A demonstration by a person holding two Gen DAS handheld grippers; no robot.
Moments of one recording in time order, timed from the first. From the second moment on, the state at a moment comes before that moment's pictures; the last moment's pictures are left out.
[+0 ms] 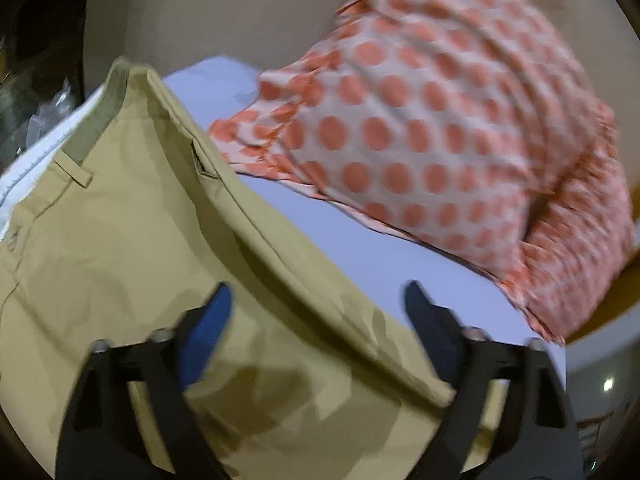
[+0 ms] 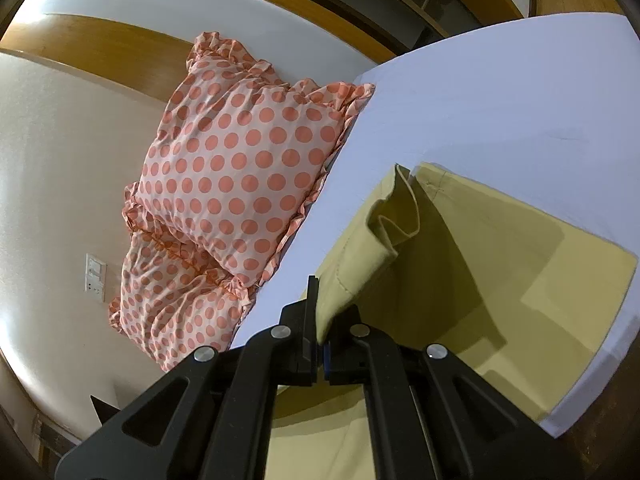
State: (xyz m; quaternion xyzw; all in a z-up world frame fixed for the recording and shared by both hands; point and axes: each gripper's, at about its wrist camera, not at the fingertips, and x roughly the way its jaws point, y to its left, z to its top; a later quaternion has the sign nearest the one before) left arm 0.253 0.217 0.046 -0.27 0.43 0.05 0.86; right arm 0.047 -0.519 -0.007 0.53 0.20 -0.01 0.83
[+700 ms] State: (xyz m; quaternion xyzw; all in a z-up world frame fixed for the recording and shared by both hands) left arm -0.040 0.228 0.025 -0.27 0.38 0.07 0.88; right arm -0.009 -0.546 -0.040 0.52 0.22 -0.10 0.82
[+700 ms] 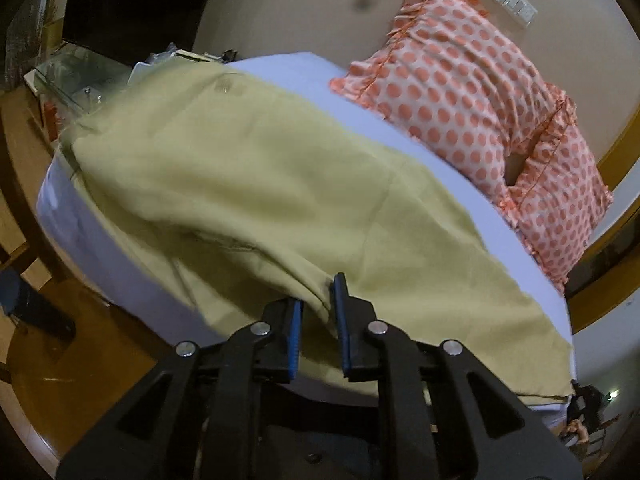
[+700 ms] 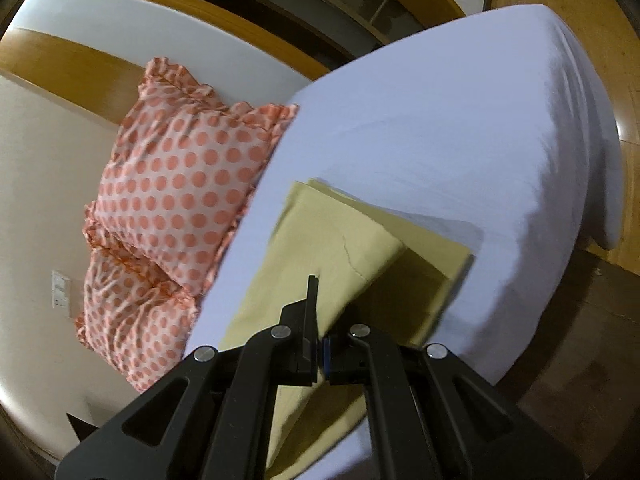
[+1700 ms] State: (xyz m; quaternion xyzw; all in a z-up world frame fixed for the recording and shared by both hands) left arm -0.093 0.211 0.004 -0.27 0.32 -0.03 0.91; right arm -0.026 -0.501 -0.030 0.36 0.24 -0.15 0.89
